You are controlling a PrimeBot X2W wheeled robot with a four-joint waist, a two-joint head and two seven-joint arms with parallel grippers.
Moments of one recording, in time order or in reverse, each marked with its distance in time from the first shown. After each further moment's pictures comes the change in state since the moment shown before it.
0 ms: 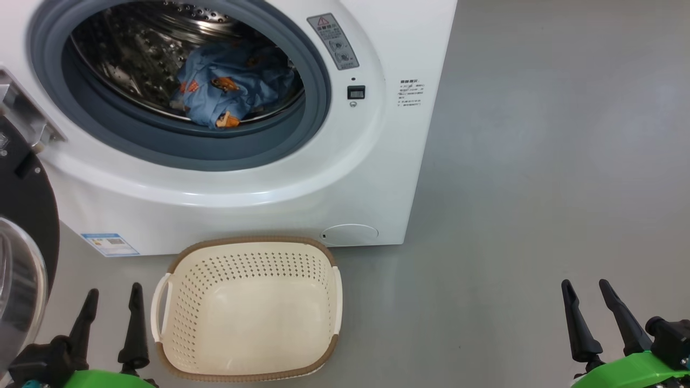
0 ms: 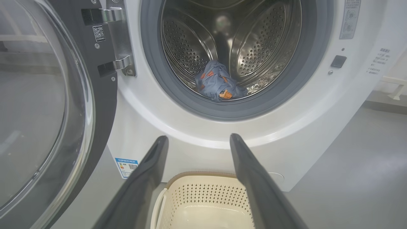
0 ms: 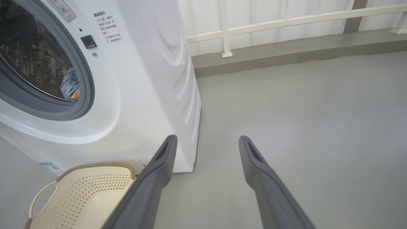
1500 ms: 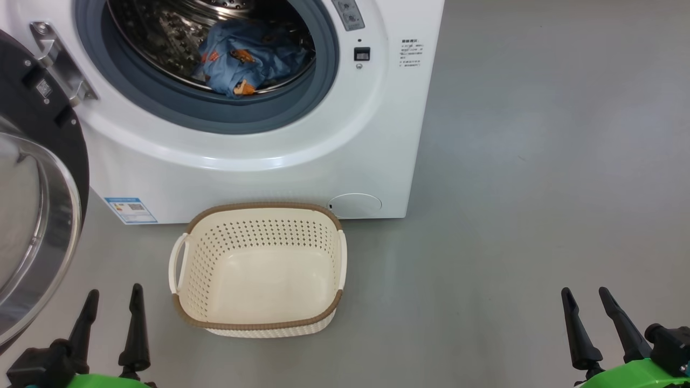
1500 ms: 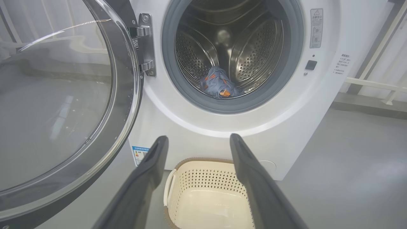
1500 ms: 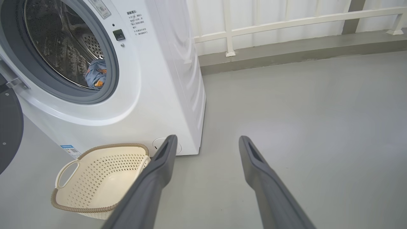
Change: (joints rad) left arm 0.024 0.001 -0.002 -0.042 -0.005 0.000 0.000; right arm 0.020 0.000 -0.001 0.000 0.000 0.000 0.000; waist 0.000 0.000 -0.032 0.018
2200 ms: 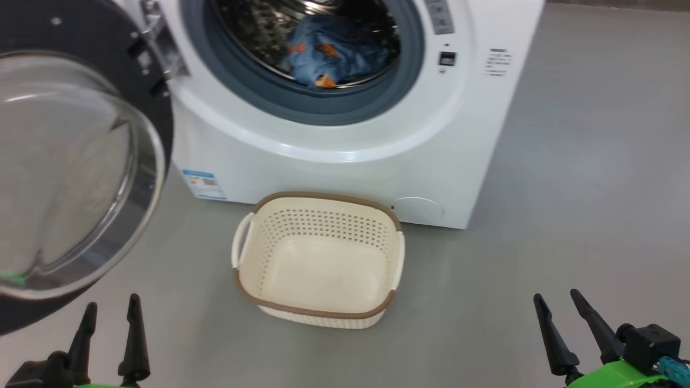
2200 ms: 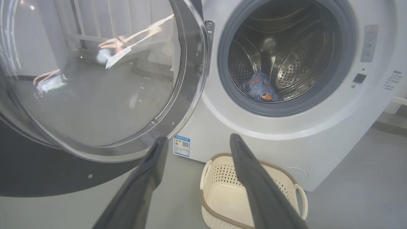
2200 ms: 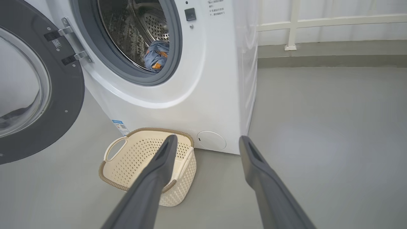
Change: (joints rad) left arm 0.024 -0.041 0.035 0.001 -0.003 0.000 0.000; right arm -0.006 -0.035 0.106 0.006 0.000 0.000 0.000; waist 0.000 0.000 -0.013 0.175
